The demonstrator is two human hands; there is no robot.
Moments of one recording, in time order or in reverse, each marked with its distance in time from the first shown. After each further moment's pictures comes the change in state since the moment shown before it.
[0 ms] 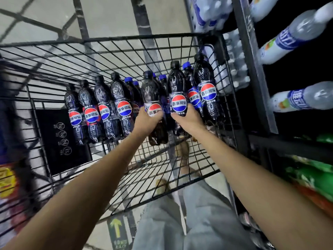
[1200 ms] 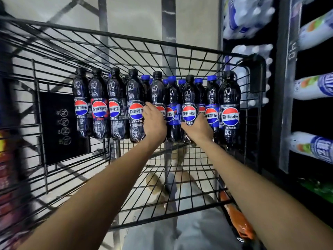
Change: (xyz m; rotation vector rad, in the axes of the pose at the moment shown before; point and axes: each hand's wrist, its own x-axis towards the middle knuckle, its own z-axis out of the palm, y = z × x) left_hand 0.033 0.014 0.004 0.571 0.181 -0.118; right_hand 0.044 -0.014 0.019 -0.545 0.031 0.058
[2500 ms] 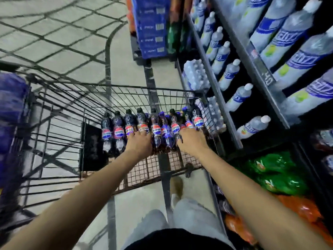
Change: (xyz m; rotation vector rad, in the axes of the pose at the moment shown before) left_hand -0.178 -0.103 -0.109 0.585 0.219 0.622; right_hand -0.237 -0.006 -0.088 -0.381 0.302 -0.513
